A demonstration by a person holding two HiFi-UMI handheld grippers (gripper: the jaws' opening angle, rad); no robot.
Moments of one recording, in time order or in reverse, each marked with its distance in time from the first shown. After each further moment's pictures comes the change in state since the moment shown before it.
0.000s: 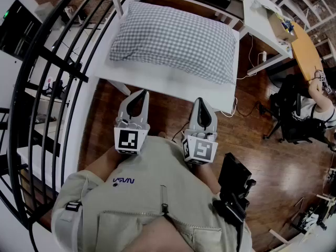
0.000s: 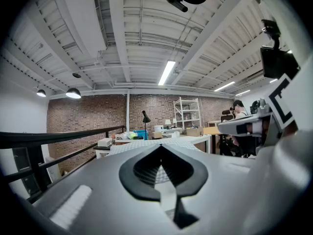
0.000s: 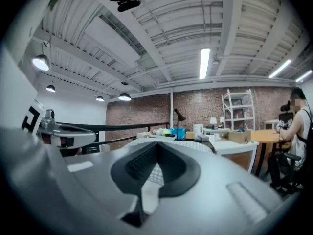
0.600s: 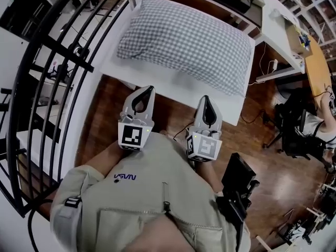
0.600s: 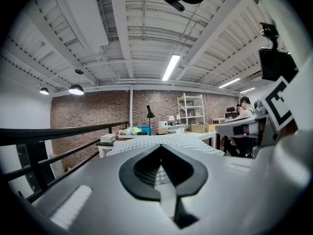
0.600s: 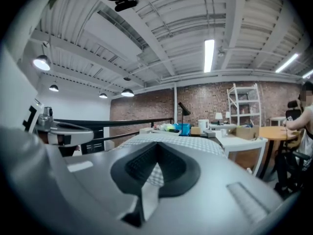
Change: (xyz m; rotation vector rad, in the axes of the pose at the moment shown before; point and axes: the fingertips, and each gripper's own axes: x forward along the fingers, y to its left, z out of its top) left arm 0.047 0.030 -0.013 -0.030 0.027 0.022; right arm 0.069 -0.006 -0.013 0.005 0.049 0.035
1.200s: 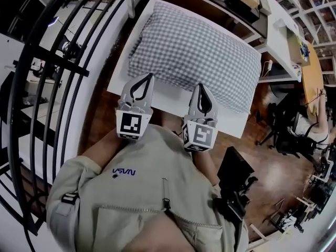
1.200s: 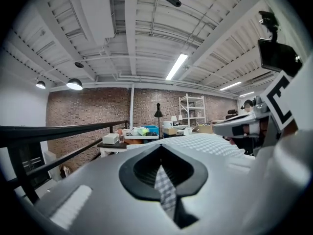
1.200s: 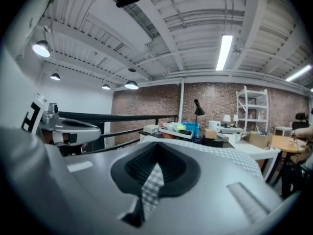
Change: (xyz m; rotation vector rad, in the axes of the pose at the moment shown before) left arm 0.079 0.163 -0.002 -0.019 0.000 -0.045; right arm 0.160 0.098 0.029 -0.093 0.066 0.012
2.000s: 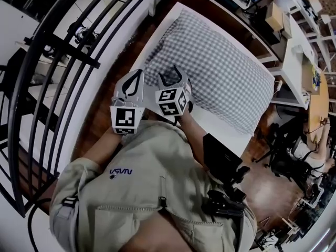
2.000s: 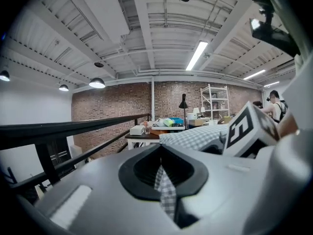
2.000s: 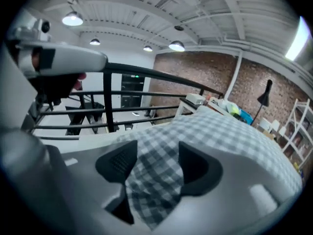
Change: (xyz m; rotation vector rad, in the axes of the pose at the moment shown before) left arm -0.008 0.101 -0.041 -0.040 0.110 0.259; right arm 0.155 0.155 -0.107 -0.377 0.423 0.434
